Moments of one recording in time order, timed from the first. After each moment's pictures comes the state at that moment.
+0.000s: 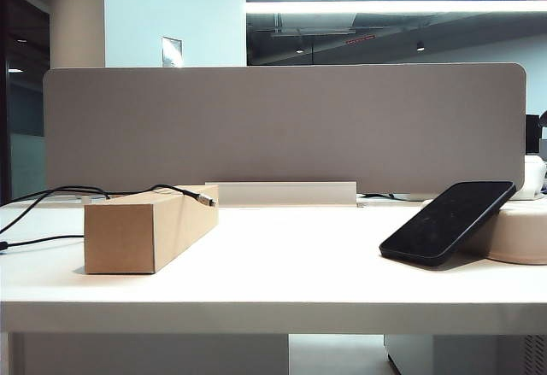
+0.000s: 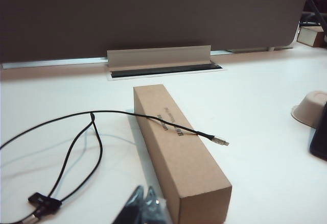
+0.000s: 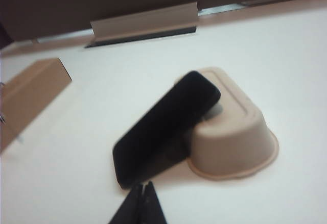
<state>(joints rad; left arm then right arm) 0.00 0.06 0.20 -0.16 0.36 -0.01 0.02 0.00 0.09 -0.21 -0.19 0.20</state>
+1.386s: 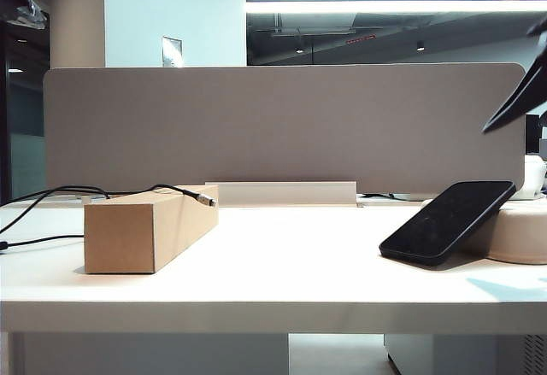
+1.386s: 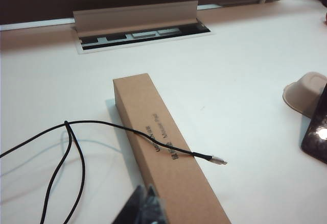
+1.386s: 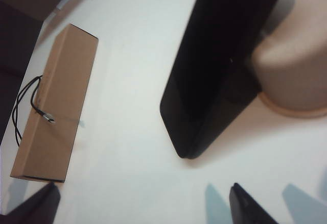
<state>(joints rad) -0.02 0.87 0.74 -0.20 0.43 0.07 0.03 0.90 0.30 0.14 -0.43 0.64</state>
